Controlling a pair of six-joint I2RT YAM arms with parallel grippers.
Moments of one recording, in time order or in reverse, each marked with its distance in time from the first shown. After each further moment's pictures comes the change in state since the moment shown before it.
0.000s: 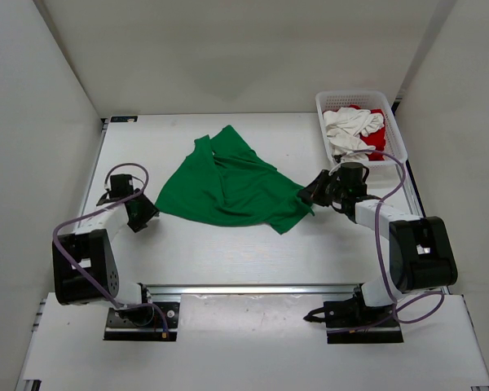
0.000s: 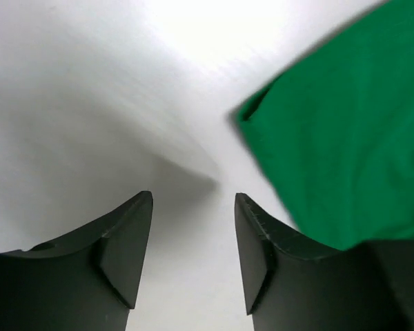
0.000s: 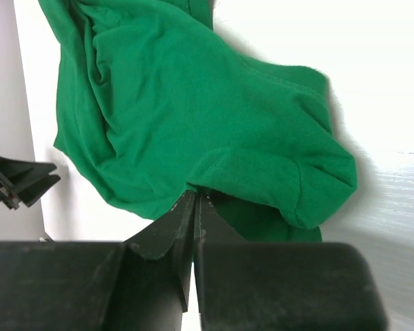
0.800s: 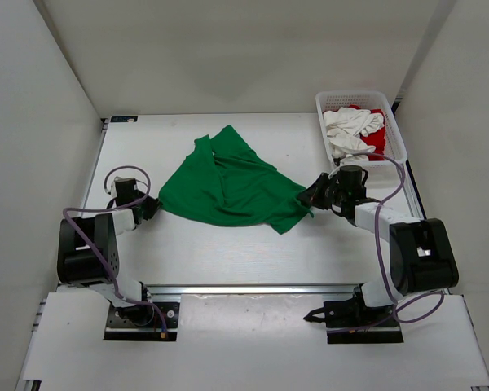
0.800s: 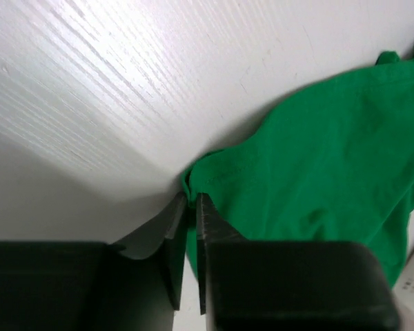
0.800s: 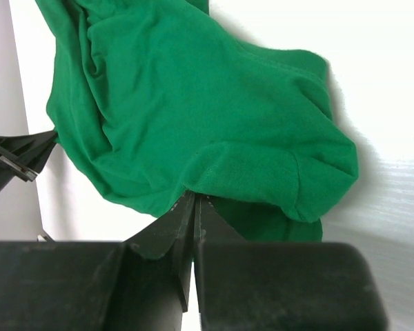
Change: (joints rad) left arm -0.023 0.123 -0.135 0.554 0.075 -0.323; right arm 0.011 -0.013 -0.027 0.007 0.008 0.005
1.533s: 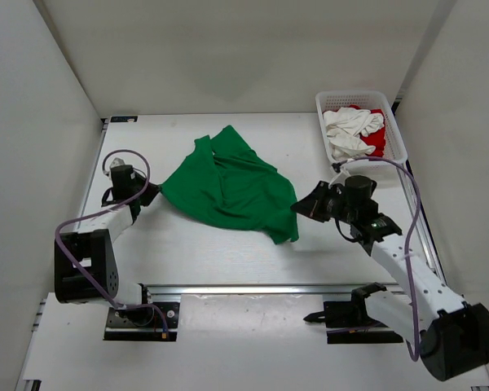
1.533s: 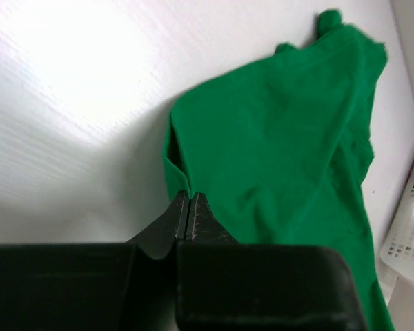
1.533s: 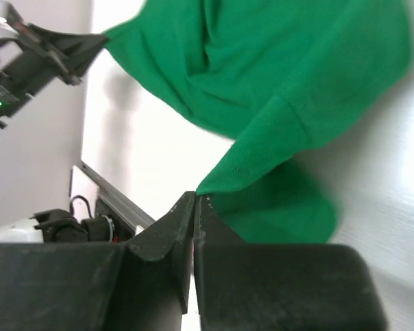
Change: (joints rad) left arm -0.036 -0.119 0.084 -0.076 0.026 0.094; right arm 0.180 -0.497 -0.030 -0.344 0.007 0.027
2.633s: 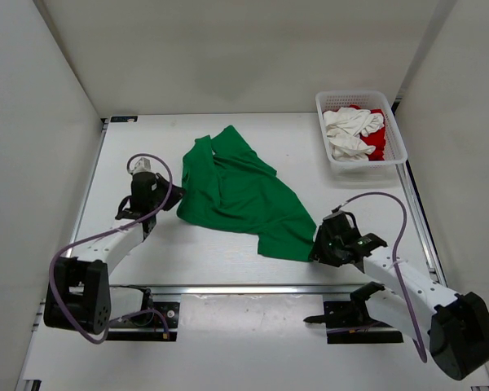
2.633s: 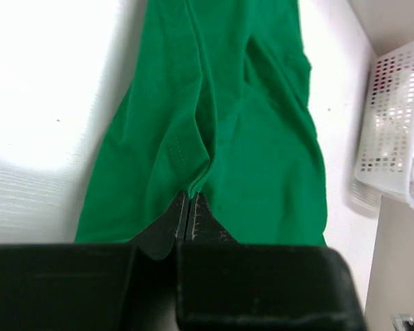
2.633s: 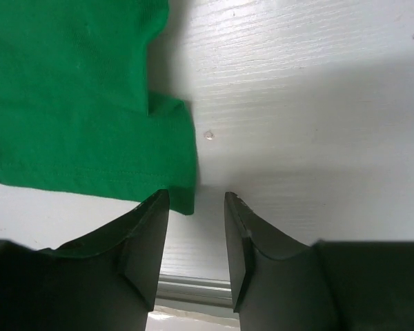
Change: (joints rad) left arm -0.242 -0.182 -0.085 0.029 -0.014 -0.018; right arm 0.144 -0.055 -0.236 -0.385 0.489 0.032
